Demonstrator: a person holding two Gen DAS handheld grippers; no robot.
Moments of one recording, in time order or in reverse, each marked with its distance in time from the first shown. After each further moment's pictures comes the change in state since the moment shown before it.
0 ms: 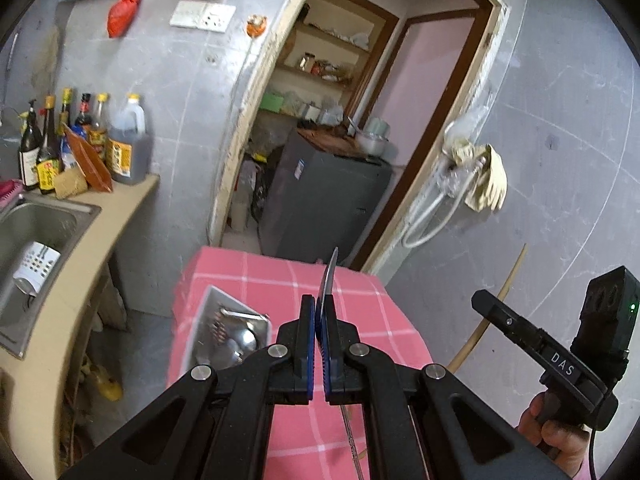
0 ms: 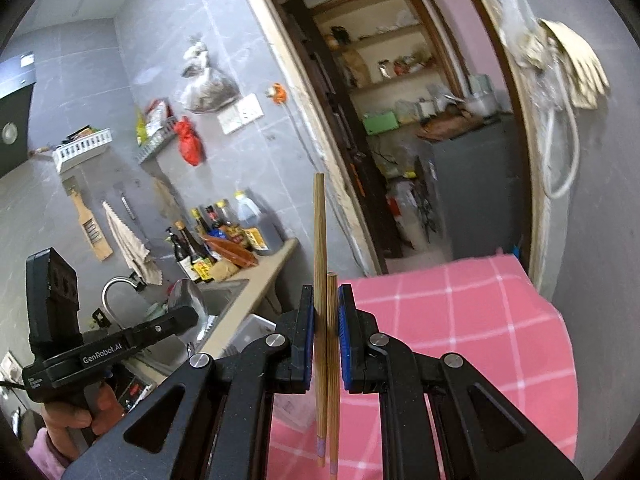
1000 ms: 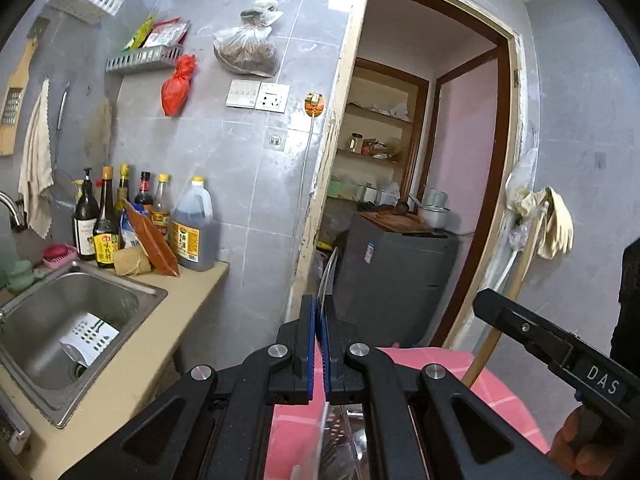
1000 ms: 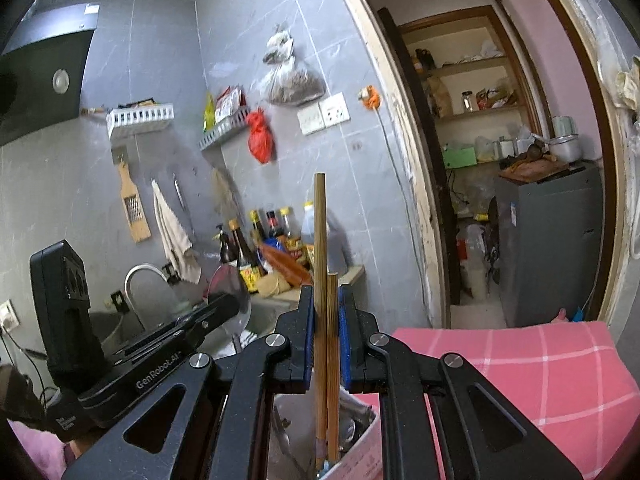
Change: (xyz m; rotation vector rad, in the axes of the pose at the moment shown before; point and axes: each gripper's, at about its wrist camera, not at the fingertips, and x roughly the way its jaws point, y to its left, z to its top) left arm 0.030 0.053 -0.006 0.091 -0.349 0.253; right arm 0.111 0.075 -0.018 -0.172 -0.084 0.207
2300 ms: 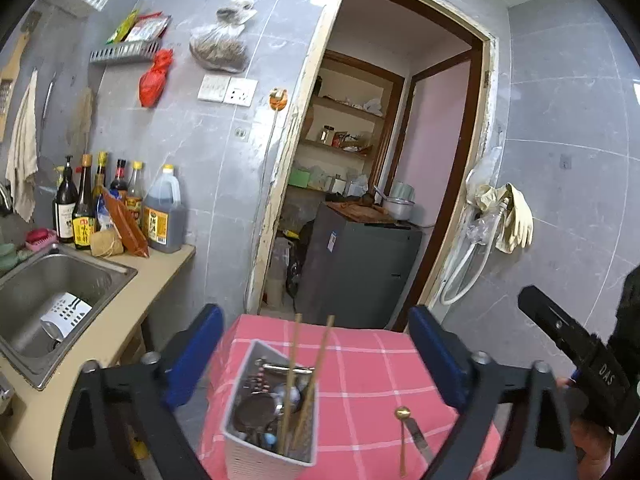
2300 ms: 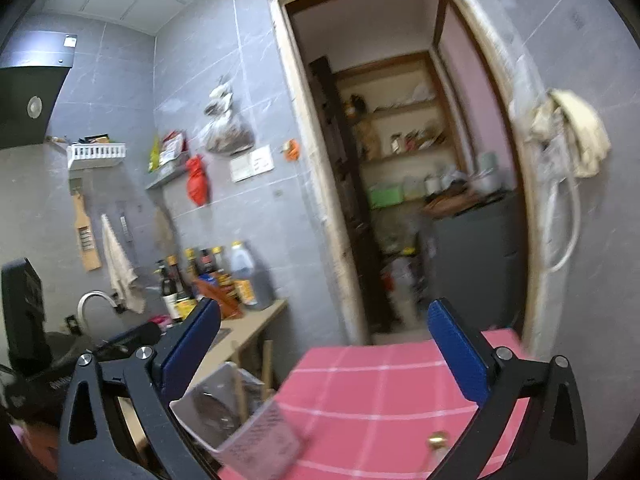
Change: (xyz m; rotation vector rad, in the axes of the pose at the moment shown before) left arm -0.055 -0.055 -0.007 -0.032 0.036 -0.111; right arm -0.126 -0.053 0.001 0.012 -0.180 -0.276
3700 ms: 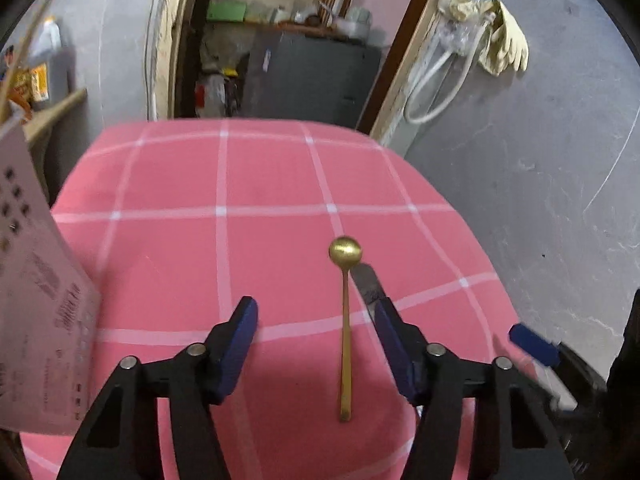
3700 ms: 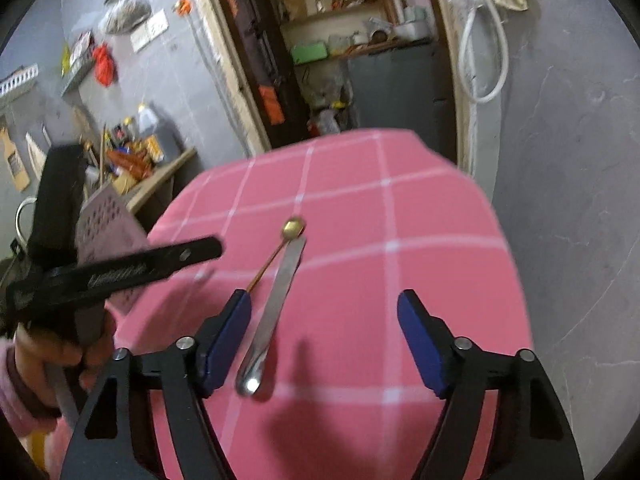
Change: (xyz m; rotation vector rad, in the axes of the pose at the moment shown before) left arm 0.172 -0.089 -0.176 0.066 0.624 -0.170; right arm 0.008 -0.141 -0.174 0.099 0.531 -0.172
